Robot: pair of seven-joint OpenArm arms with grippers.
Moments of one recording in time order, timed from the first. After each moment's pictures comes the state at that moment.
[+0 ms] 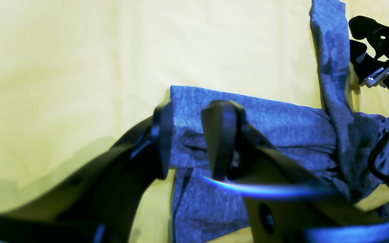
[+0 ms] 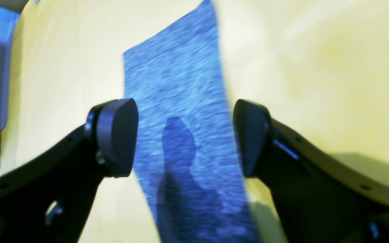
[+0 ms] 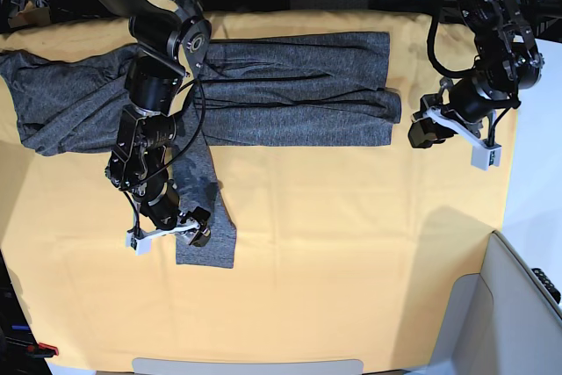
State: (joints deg) left arm 6.8 -11.4 -25.1 111.4 -45.6 -3.9 72.9; right arm 30.7 -6.9 33.3 51.5 9.8 16.8 -35.9
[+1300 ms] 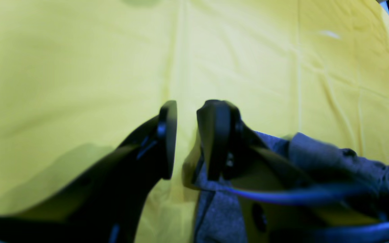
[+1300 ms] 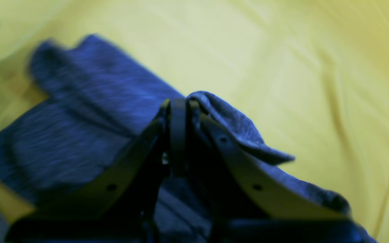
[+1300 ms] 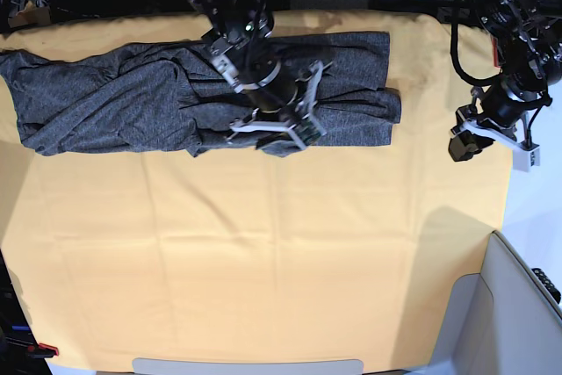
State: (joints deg) left arm 4.4 -11.6 -35.8 111.4 -45.7 -4.0 72.6; right arm -7.6 -3.4 -34.5 110.6 -16.1 12.1 -49.0
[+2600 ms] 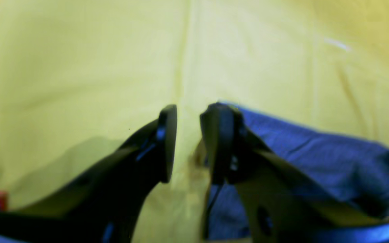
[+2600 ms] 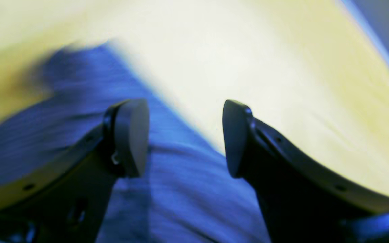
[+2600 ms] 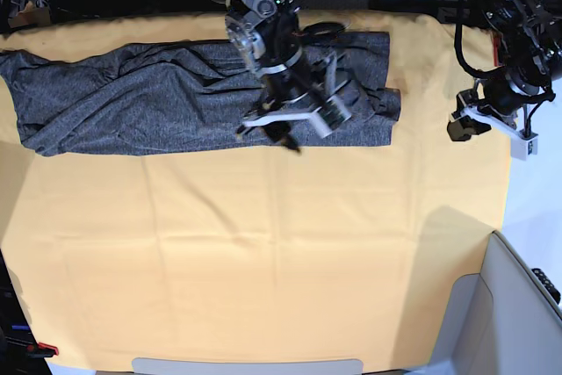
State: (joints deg) left arm 6.4 -13.5 -35.4 111.3 -45.6 -4.4 79.3; right arm -8.2 -3.9 -34.9 112.5 -27.8 5.8 -48.7
